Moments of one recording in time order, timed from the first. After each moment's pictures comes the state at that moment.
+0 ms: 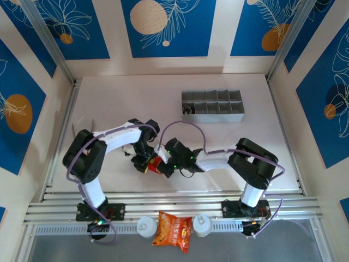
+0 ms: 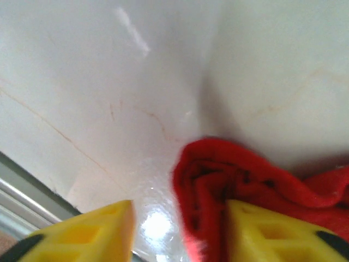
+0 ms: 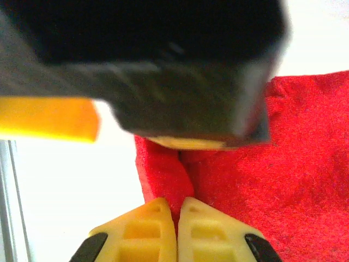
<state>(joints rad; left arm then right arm) -0.64 1.74 1.10 -1.06 0.24 -1.65 0.97 1.73 0.78 0.12 -0.29 0.13</state>
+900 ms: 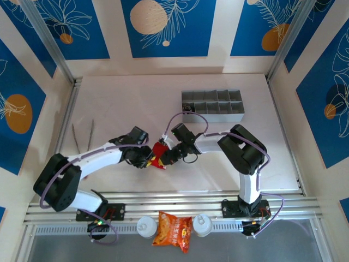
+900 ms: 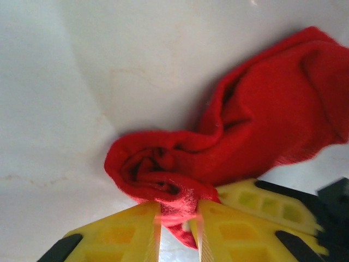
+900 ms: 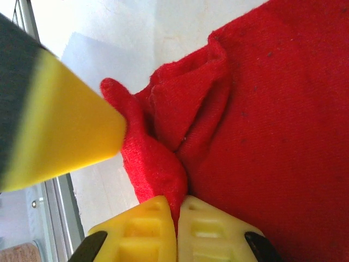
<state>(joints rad) -0.62 1.42 0.72 -0.46 0.24 -1.41 0.75 1.92 0.95 -0.06 -0.73 0.25</state>
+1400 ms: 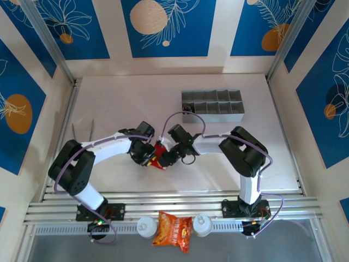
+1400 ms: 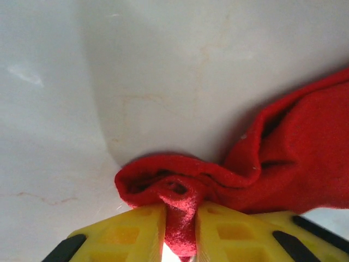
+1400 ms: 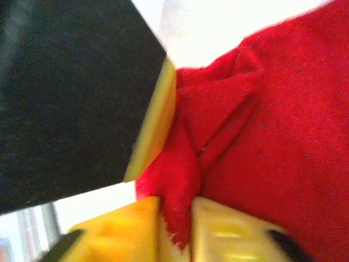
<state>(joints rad) -0.62 1.61 0.90 -0.65 0.22 -1.38 0.82 1.85 0.93 -0.08 -0.57 0.13</state>
